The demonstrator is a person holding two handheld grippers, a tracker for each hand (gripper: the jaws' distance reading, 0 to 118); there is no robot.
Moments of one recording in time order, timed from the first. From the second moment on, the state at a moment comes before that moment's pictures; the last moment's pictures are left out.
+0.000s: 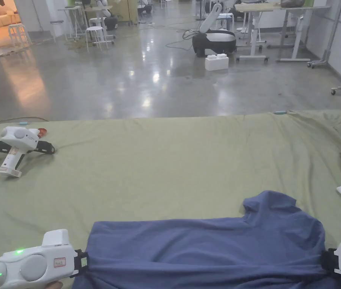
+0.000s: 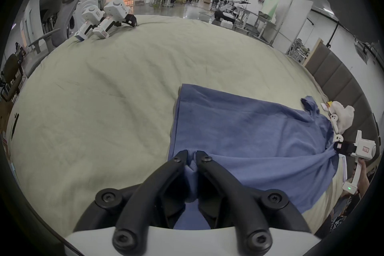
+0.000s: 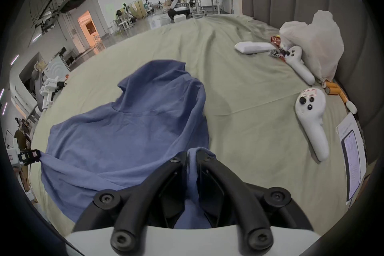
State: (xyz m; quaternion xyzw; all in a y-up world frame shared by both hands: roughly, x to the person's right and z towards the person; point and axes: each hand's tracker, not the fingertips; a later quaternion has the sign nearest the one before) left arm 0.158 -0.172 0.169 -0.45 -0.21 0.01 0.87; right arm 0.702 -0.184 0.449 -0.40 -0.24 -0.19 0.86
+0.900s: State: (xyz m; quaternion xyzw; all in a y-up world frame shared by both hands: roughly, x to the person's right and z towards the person) left arm 0.083 0.035 0.519 0.05 -0.19 -0.06 0.98; right arm 0.476 -0.007 0.690 -0.06 -0.21 -0.03 0.98
